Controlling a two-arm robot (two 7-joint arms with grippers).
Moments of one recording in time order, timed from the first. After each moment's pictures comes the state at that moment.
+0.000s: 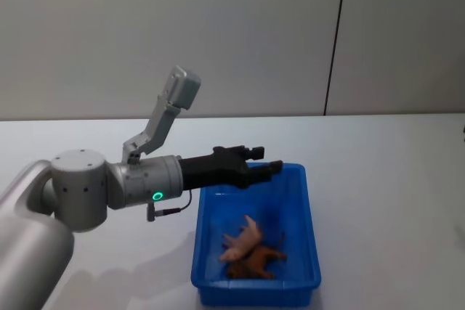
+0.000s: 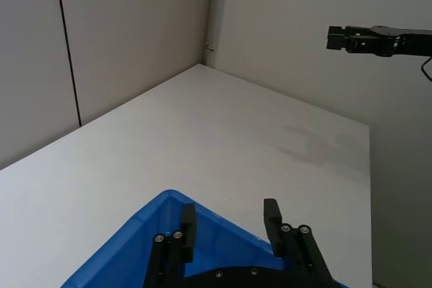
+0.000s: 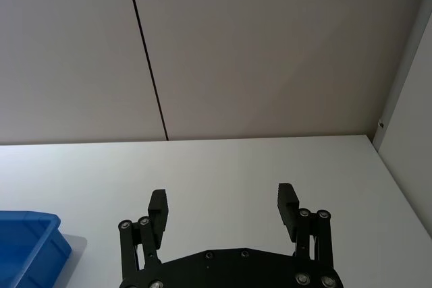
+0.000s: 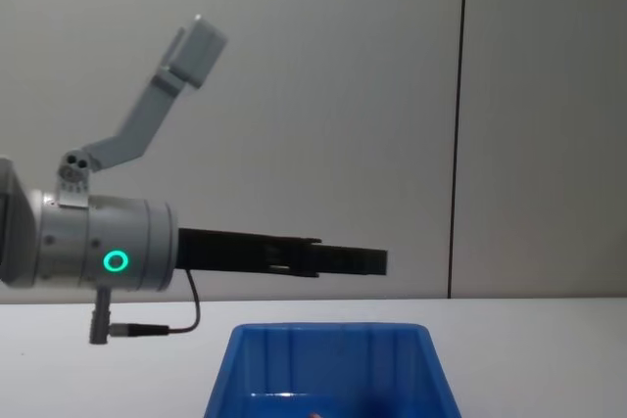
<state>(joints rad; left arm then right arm) -0.59 0.30 0.41 -1.14 -0.44 0.33 -0.84 0.05 0.41 0.06 -1.83 0.49 0.50 0.04</state>
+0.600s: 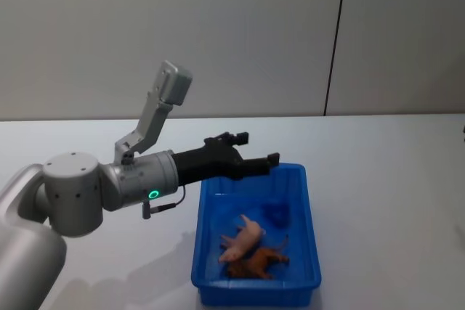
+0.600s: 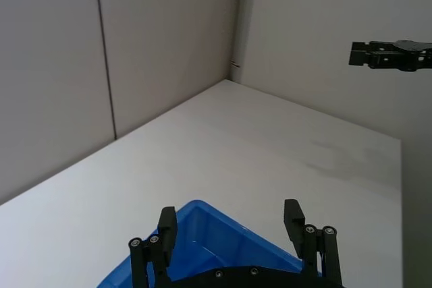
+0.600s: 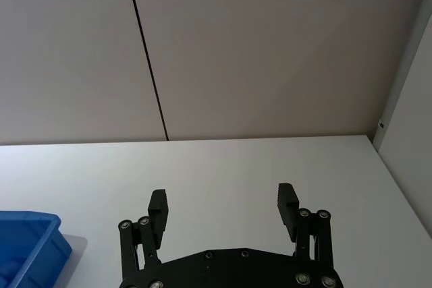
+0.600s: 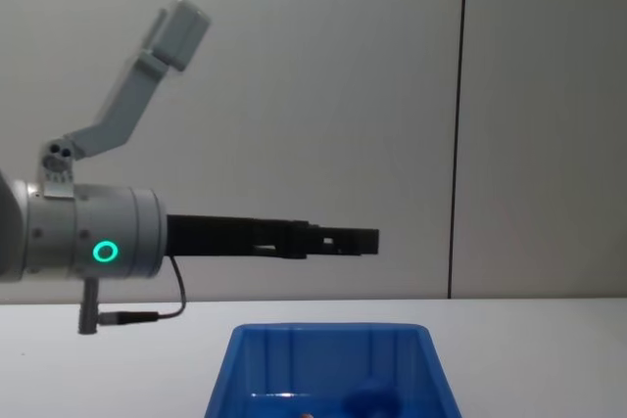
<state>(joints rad) -0.55 0.33 0.41 -1.22 -0.47 0.30 -0.74 0.05 0.41 0.06 -1.83 0.49 0.50 0.04</state>
